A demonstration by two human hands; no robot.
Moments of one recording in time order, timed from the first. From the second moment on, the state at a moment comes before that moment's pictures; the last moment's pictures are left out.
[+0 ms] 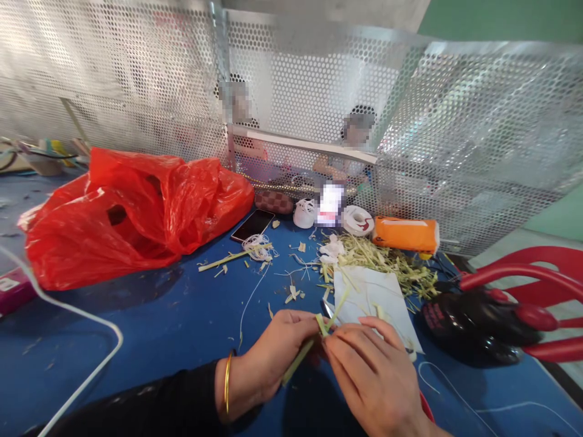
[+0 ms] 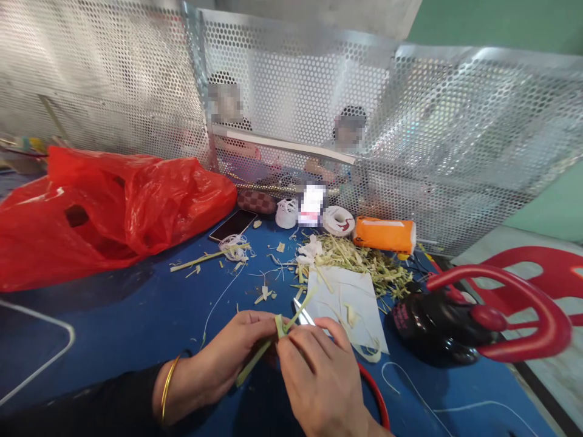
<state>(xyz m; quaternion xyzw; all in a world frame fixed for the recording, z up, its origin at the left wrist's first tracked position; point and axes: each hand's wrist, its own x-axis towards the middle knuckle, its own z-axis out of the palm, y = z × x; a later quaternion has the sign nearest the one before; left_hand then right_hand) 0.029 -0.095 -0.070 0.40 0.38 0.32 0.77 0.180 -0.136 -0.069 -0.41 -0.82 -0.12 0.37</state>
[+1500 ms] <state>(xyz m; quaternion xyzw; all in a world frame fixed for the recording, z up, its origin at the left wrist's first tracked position) 0.029 -0.092 -0.069 0.44 0.38 0.31 0.75 0.186 -0.123 -0.076 -0.59 -0.55 0.41 0.42</state>
